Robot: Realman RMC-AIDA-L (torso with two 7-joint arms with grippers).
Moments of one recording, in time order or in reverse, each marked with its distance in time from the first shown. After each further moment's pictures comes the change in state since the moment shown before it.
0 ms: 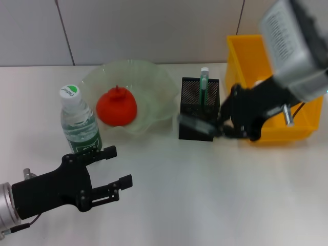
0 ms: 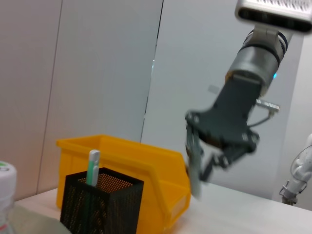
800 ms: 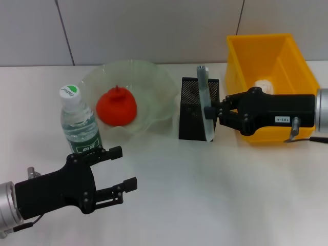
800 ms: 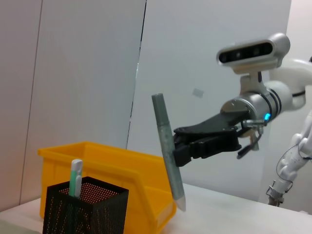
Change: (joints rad) left arm -0.012 -0.001 0.008 0.002 0.005 0.036 0.012; right arm -0.271 0.007 0.120 0.300 0.571 0.199 -0.019
